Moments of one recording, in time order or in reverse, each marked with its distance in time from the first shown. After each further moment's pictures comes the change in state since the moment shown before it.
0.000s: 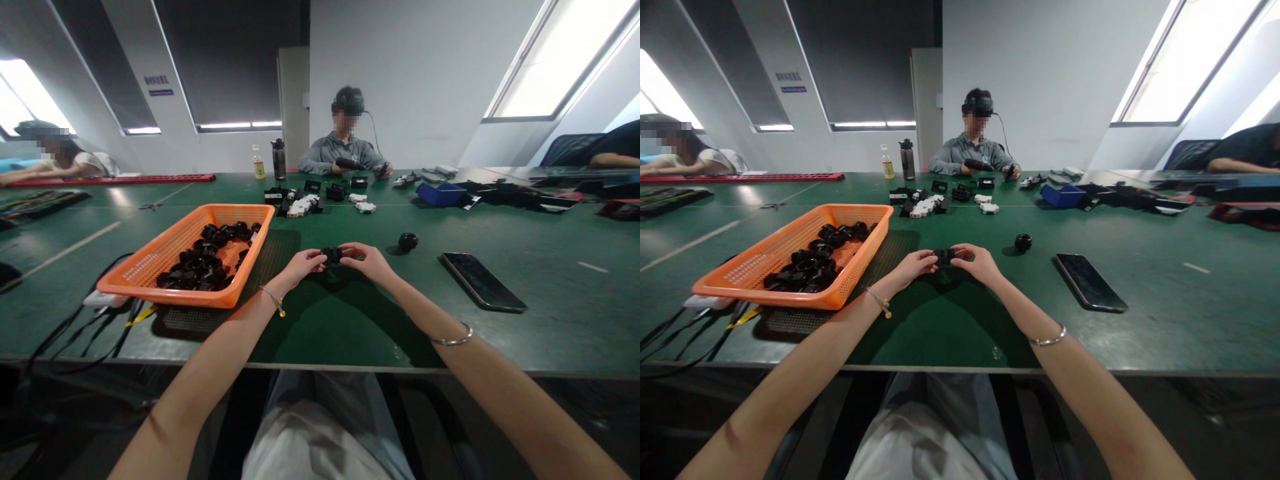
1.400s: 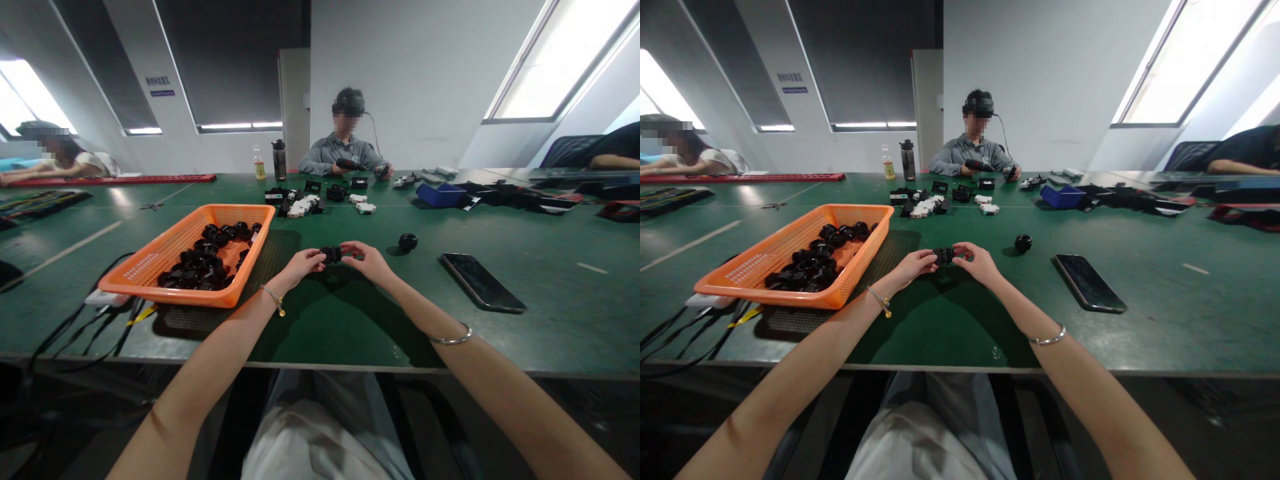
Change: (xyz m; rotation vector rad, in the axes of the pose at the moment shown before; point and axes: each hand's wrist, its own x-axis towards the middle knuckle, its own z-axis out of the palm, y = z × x) left_hand 0.005 -0.004 -0.003 -0.045 0.002 -0.003; right_hand 0.003 0.007 0.003 -0.050 0.057 -0.059
